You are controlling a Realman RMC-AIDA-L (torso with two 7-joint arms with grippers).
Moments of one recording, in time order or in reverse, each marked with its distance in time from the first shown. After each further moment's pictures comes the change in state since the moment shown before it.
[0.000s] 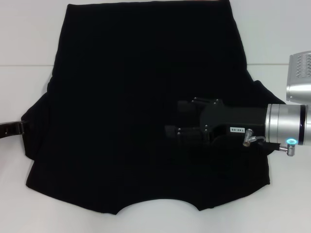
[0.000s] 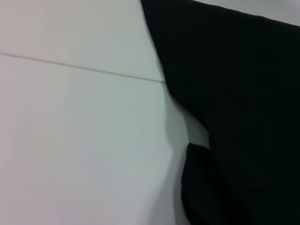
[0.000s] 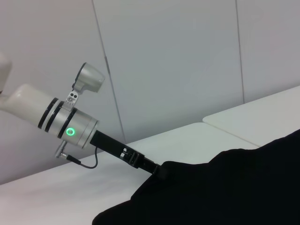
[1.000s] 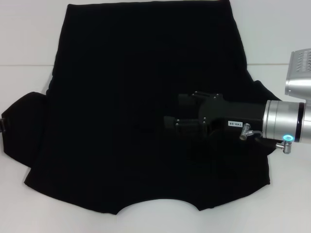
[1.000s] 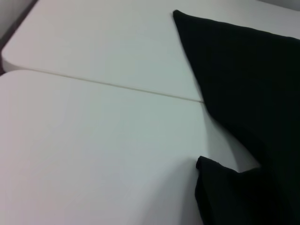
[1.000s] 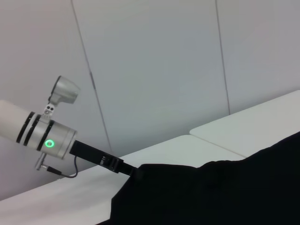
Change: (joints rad) left arm 0.023 0.005 -0.064 0.042 -0.001 -0.007 0.018; right arm 0.002 0.003 -0.006 0.023 0.060 0.039 -0.001
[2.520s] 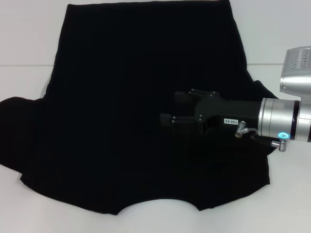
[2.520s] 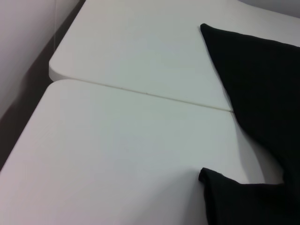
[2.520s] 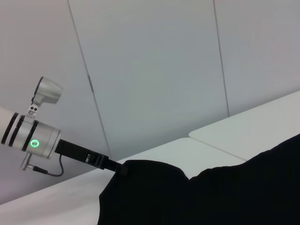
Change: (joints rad) left arm 0.052 -0.002 -0.026 0.079 -0.005 0.029 -0.016; right arm 0.021 0.001 0.002 0.026 0.012 0.017 -0.008
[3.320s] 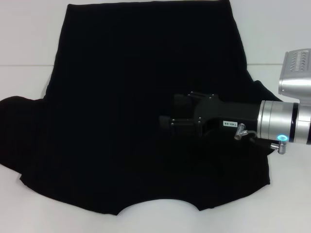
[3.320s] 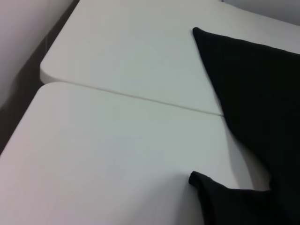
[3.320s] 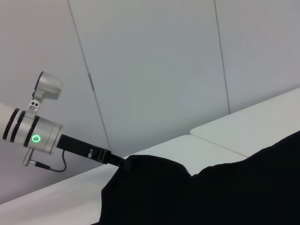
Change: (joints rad) left arm -0.014 0.004 -0.025 0.003 -0.001 0.039 0.008; right arm -0.002 0.002 -0.003 0.010 0.000 0.003 -0.001
